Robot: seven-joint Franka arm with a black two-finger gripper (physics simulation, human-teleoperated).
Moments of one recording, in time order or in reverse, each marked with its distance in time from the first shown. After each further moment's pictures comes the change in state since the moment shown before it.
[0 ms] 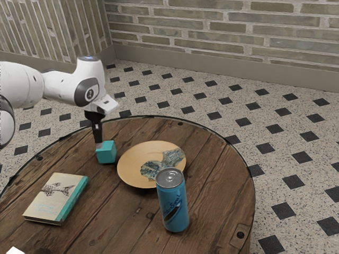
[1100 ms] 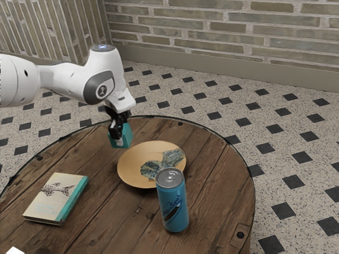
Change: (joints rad) arm -0.153 -0.252 -0.045 -0.216 -0.038 0.093 0.240
